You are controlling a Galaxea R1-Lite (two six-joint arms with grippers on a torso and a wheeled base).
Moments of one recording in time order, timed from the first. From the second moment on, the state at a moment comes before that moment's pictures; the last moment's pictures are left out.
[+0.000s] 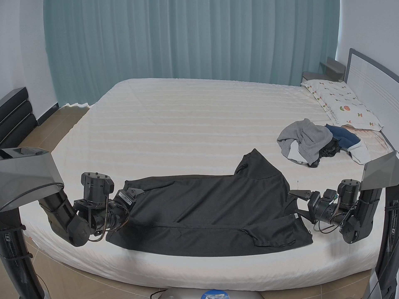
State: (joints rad) left arm -0.26 2.12 -0.56 -0.94 0.00 -1.11; right arm -0.01 2.38 -0.45 -1.53 0.55 0.94
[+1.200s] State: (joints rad) left arm -0.33 2.21 -0.65 -0.81 0.02 -1.04; right arm -0.01 2.39 -0.45 -1.53 0.55 0.93
